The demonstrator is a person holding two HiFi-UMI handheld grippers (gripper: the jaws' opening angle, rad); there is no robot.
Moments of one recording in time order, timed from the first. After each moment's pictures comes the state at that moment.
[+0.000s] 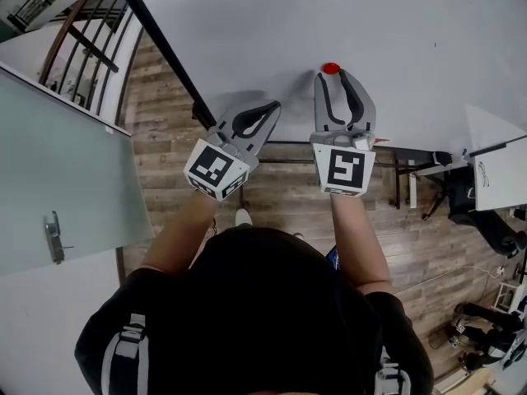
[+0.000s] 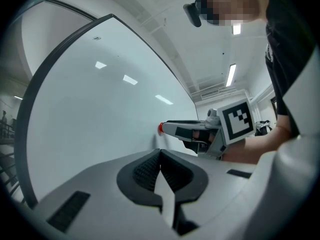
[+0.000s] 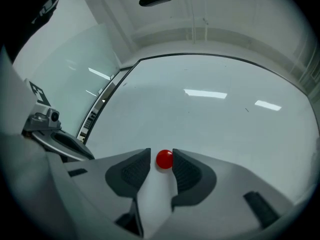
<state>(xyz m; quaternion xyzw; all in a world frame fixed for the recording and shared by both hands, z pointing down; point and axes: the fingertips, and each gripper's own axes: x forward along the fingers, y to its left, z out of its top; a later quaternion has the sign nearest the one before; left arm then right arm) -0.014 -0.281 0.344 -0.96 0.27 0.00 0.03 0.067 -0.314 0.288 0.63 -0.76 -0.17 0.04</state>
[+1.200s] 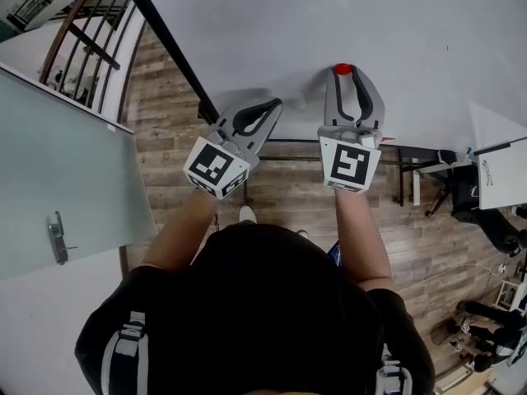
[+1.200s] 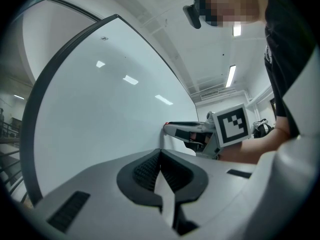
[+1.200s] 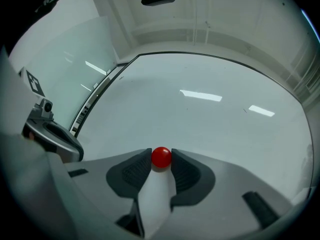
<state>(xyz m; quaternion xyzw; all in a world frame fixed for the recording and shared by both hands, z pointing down) -0.030 -0.289 0.346 -0.96 0.27 0.00 0.03 0.072 -0.325 0.291 0.66 -0.73 -0.18 0.04</state>
